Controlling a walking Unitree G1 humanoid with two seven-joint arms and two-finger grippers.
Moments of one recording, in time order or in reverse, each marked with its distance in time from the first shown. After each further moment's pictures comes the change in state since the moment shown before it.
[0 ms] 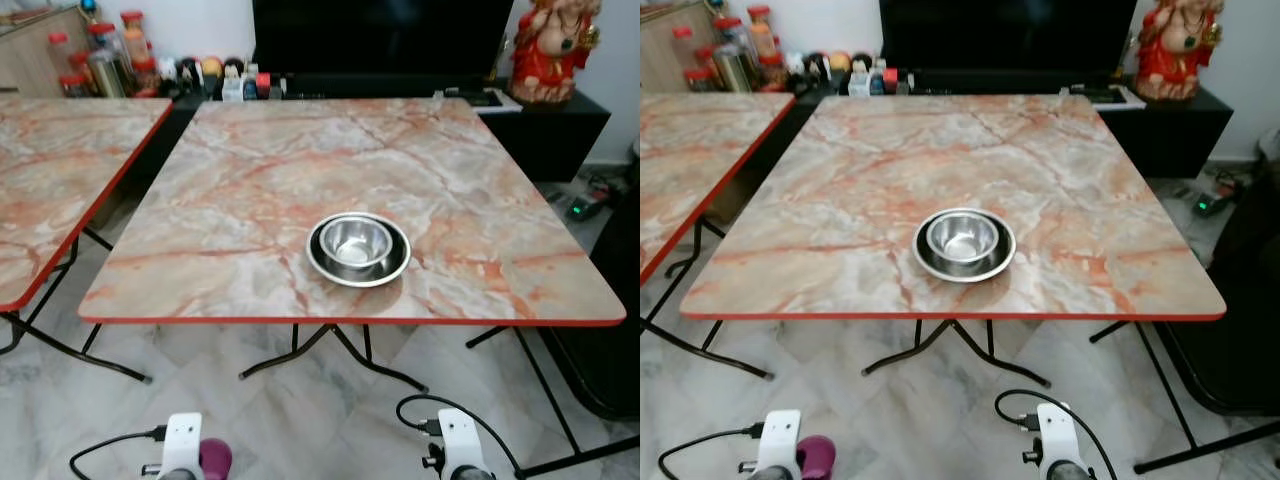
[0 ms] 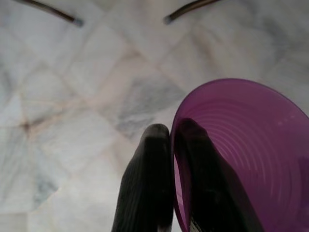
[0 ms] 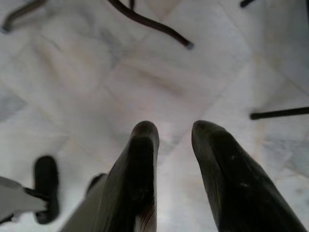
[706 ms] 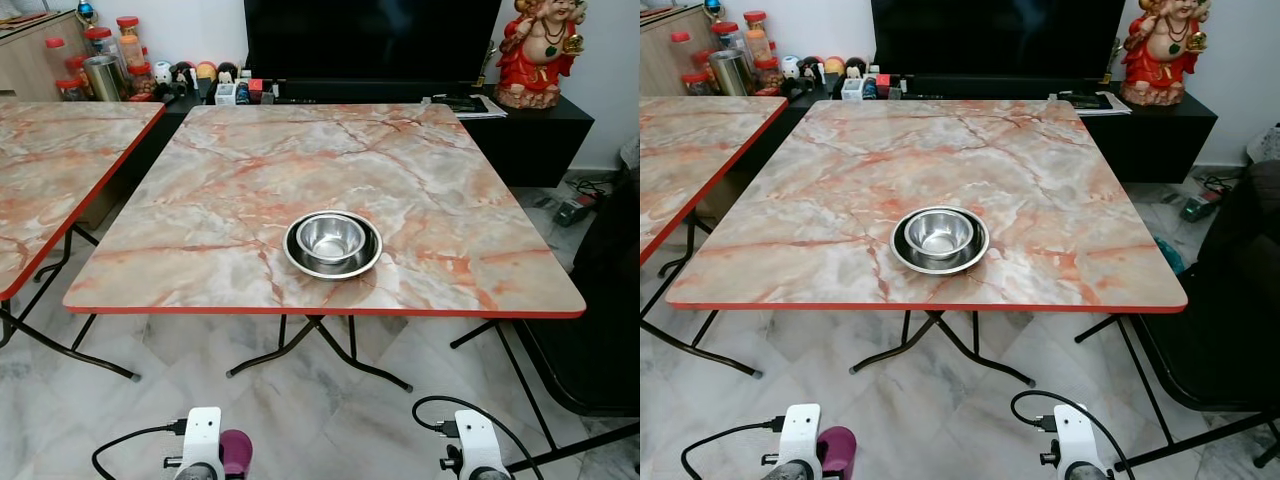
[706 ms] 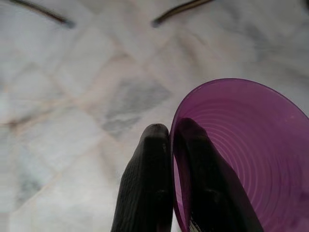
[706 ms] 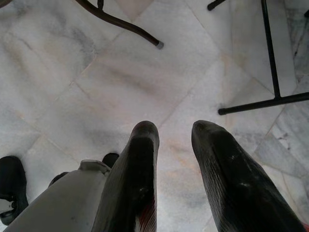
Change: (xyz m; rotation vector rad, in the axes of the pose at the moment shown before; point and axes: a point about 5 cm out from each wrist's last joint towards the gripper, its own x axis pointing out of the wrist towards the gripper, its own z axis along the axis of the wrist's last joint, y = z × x) left arm -0.004 -0.002 -0.010 -0.028 -0.017 0.068; right arm -0.001 -0.012 -0.001 -0.007 0.003 -0.026
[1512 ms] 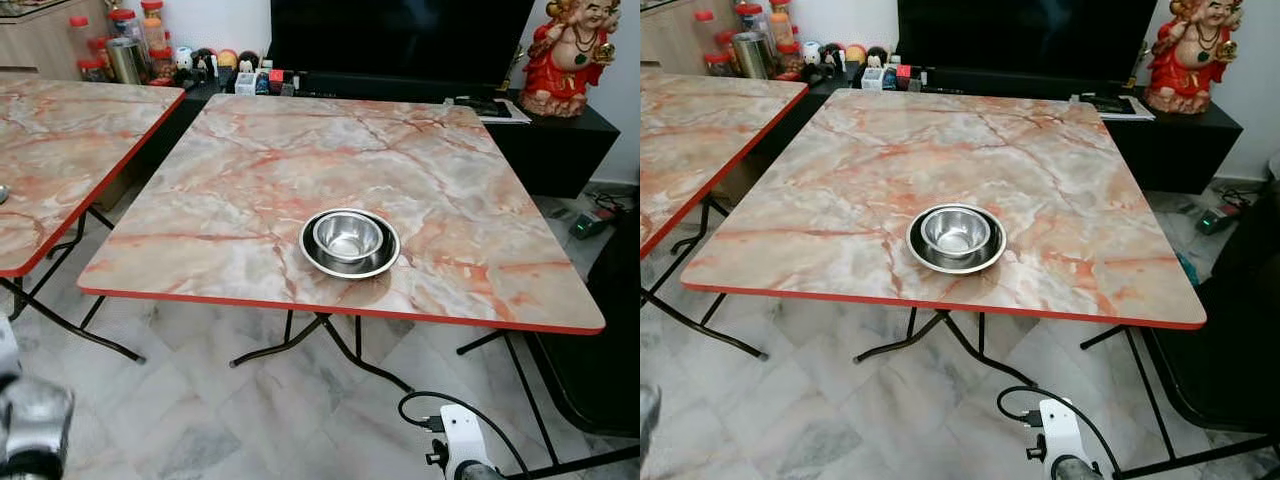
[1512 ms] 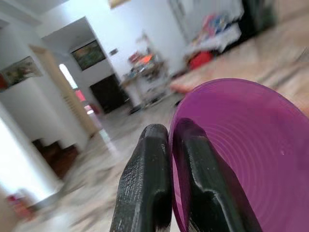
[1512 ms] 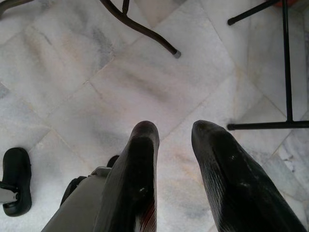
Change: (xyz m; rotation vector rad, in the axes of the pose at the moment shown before) left arm -0.061 0.183 0.178 -0.096 -0.763 1.175; right arm 0.002 0.016 0.009 -0.022 -0.017 0.046
